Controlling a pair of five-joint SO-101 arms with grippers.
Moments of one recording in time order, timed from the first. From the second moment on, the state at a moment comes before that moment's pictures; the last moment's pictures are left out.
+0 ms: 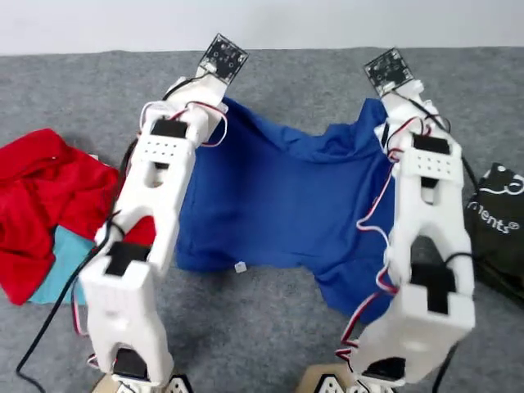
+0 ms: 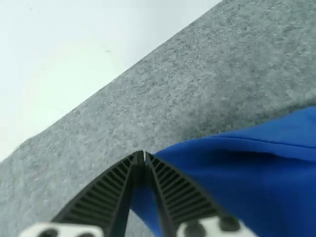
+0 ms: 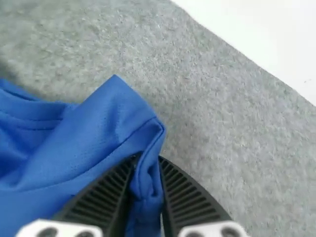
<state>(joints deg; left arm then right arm) 5.2 32.1 -16.6 36.7 -20.4 8.5 16.4 0.4 32.5 38.2</state>
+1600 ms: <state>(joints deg) 7.4 53.0 -76.5 99.1 -34.2 14.2 29.5 -24.1 79.1 44.7</state>
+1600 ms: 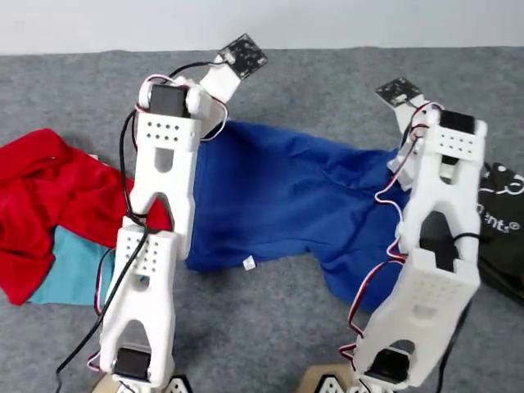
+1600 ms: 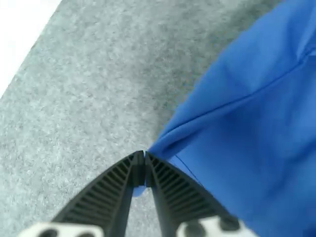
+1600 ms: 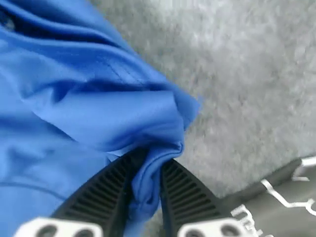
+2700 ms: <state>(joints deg) 8.0 12.7 -16.2 99.0 -47.9 18.7 15.3 -24.1 96.9 56.6</state>
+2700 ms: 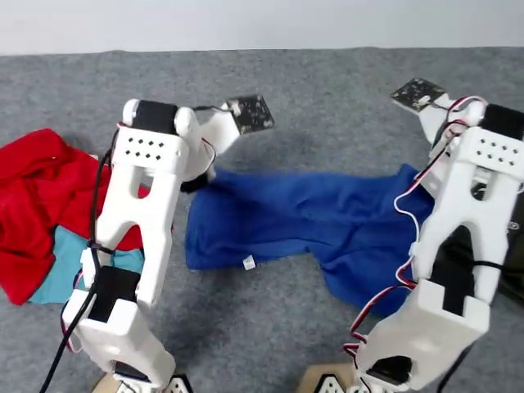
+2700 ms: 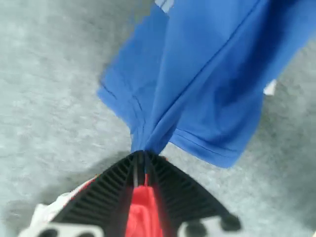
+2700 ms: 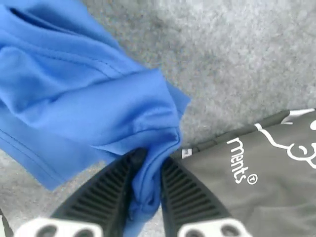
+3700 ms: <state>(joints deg) 4.3 12.6 -24.7 99.0 -35.0 22.9 -1.8 -21.1 100.2 46.4</state>
